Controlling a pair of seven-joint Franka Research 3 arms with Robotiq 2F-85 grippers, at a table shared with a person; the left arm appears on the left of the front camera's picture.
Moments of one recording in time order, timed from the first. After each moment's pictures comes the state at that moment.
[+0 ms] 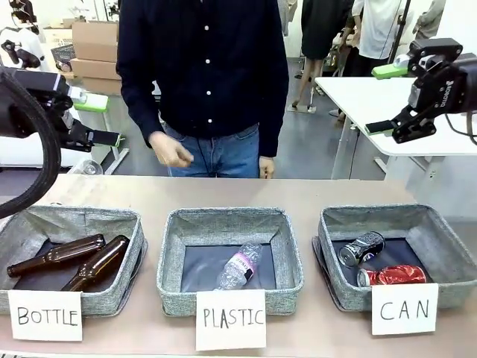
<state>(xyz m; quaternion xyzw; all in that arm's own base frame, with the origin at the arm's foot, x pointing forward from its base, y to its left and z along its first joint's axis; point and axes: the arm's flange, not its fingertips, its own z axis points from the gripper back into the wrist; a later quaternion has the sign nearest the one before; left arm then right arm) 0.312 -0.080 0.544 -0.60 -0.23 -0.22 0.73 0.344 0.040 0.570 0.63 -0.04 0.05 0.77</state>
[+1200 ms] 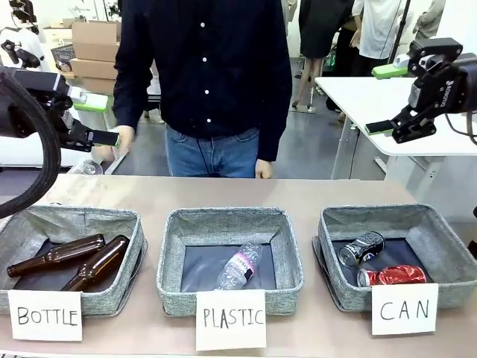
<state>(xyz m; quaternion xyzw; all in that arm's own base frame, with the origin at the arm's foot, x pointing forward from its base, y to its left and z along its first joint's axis) 0.312 -0.080 0.544 -0.60 -0.23 -0.22 0.73 0.344 0.040 0.570 0.63 -0.04 0.05 0.77</state>
